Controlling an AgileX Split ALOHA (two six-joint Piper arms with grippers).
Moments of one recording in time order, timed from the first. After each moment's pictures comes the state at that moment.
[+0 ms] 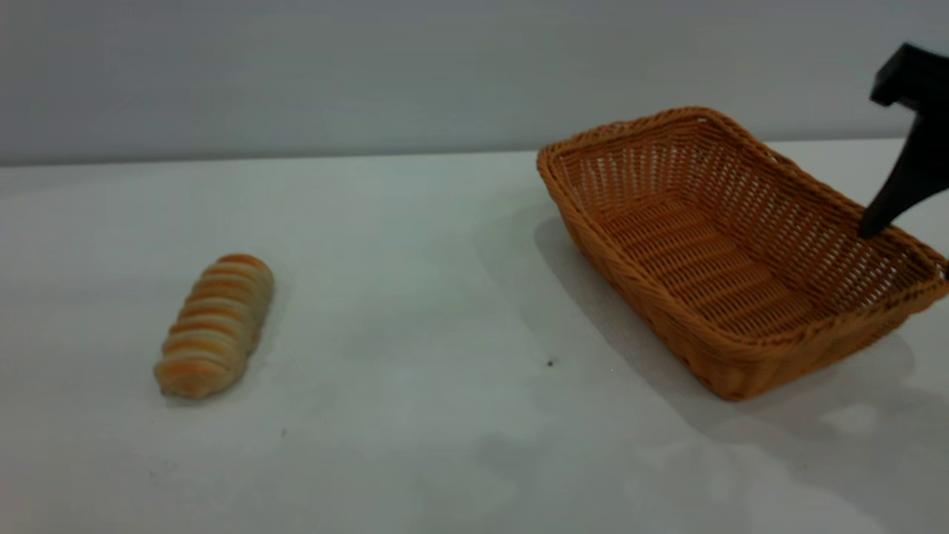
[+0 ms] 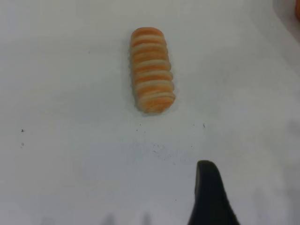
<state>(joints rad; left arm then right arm) -0.07 0.59 -0.51 -0.20 0.66 0.07 0.20 1.47 -0.69 0.26 0.38 0.50</state>
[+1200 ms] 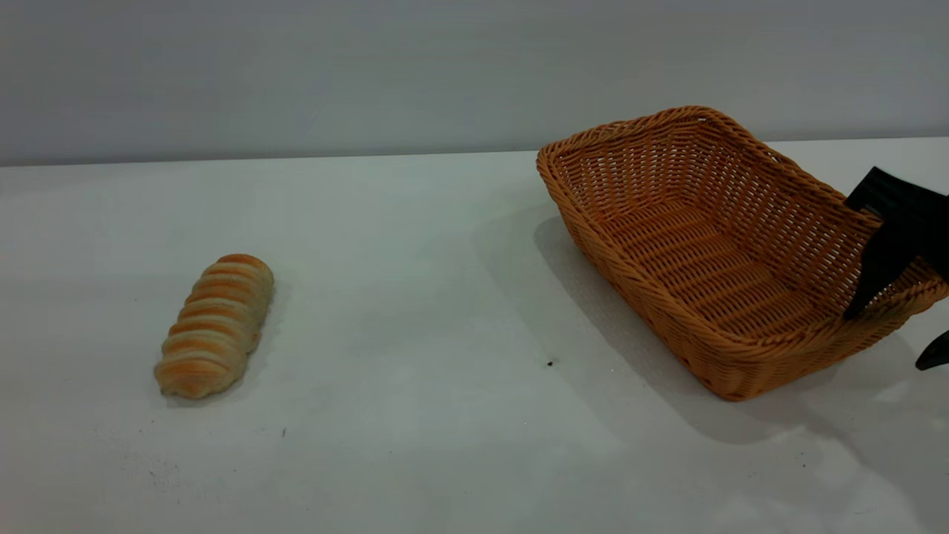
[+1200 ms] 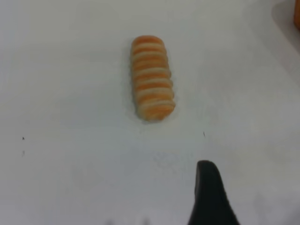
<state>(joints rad) -0.07 0.59 -0.51 -0.20 0.63 0.07 0.11 1.80 -0.69 0.38 0.14 0.56</state>
